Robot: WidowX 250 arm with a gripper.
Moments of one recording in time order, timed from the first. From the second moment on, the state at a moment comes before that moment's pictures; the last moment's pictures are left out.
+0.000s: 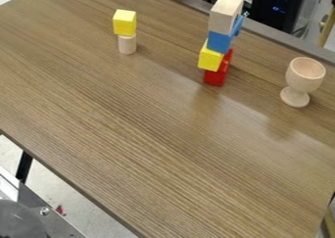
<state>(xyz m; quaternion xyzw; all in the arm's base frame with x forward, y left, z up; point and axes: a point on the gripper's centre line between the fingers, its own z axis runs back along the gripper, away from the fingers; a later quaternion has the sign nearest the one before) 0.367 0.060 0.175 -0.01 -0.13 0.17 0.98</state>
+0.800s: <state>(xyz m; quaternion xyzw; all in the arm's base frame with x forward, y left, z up) 0.389 0.019 0.157 -0.04 -0.11 0.12 0.99</state>
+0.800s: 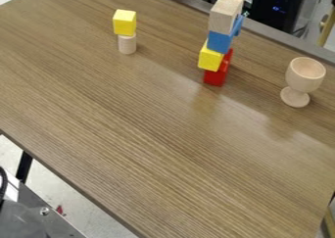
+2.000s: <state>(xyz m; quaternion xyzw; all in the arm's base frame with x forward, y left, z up) 0.396 0.011 0.130 -0.03 -0.10 0.10 0.99</state>
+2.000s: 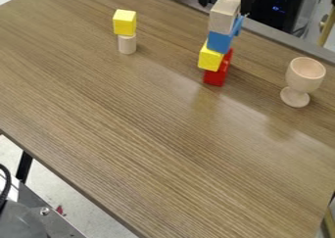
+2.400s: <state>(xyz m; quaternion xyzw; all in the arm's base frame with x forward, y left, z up) 0.395 0.013 0.122 -0.03 -0.10 0.11 0.99</state>
